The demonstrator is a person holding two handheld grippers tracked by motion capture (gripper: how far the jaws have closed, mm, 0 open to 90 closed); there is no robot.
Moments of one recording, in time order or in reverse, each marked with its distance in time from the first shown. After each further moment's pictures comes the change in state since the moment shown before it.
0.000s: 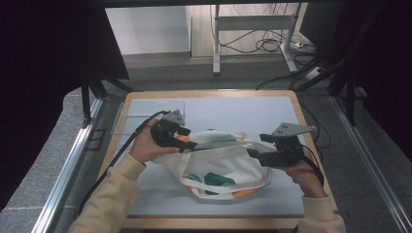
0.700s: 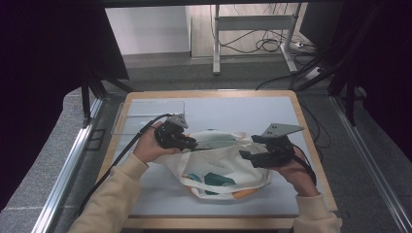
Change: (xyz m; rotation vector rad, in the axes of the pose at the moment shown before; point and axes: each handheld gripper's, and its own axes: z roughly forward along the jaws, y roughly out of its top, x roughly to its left) left arm 0.004 -0.005 0.011 0.027 -0.065 -0.011; right arm 0.012 0.007 0.016 0.030 0.034 -0.039
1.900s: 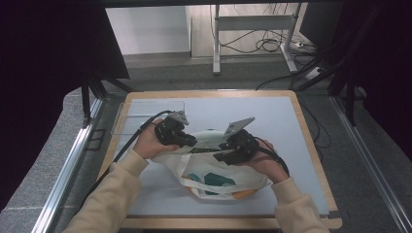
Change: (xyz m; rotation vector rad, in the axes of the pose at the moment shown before) left arm 0.006 0.008 -0.002 0.026 0.007 0.000; right arm 0.029 0.032 0.074 0.230 0.184 -0.137
